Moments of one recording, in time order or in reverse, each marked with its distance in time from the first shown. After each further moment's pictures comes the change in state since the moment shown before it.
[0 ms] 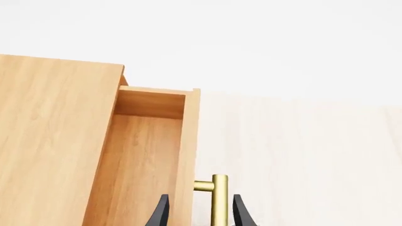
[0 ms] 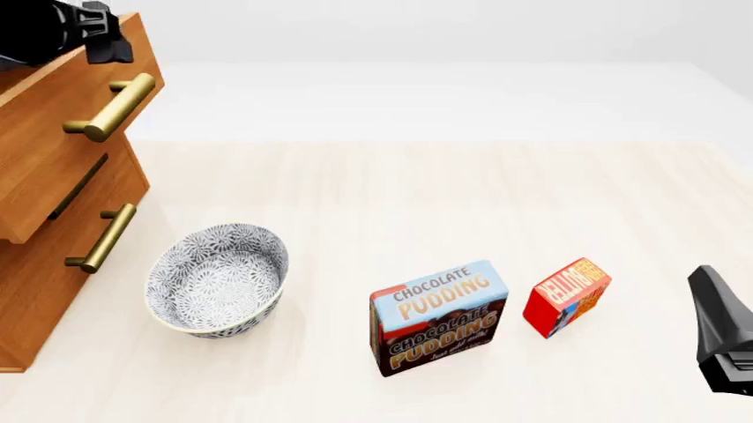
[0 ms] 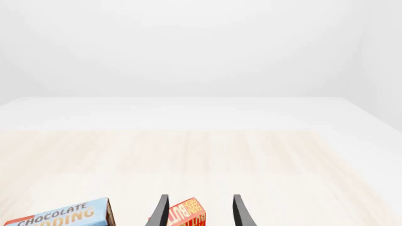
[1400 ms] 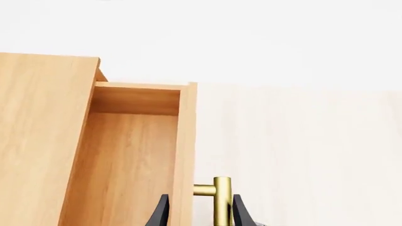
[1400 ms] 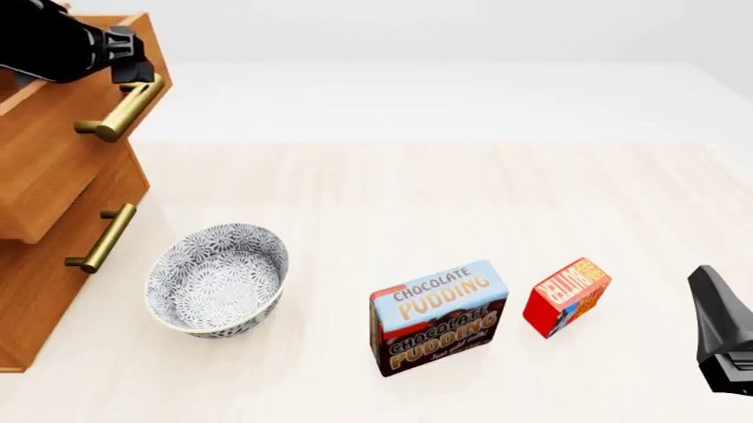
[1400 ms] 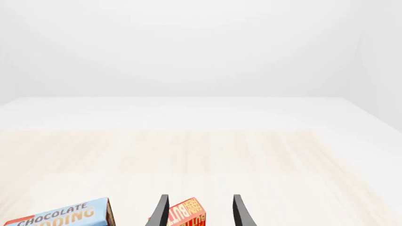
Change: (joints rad) left arm -0.028 0.044 0.025 -0.023 0.012; right arm 0.000 0.000 0.000 0.000 0.000
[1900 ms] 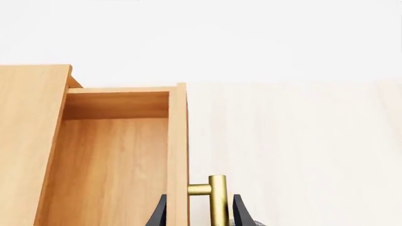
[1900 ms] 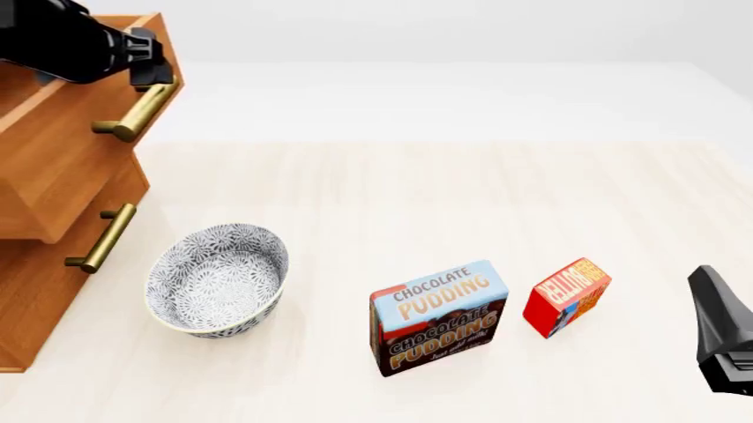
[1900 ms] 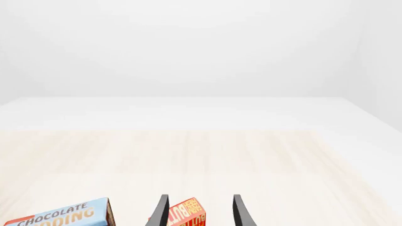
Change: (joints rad) left arm -0.053 -0.002 0.004 -0.006 0.018; right arm 0.000 0.000 0.000 0.000 0.000
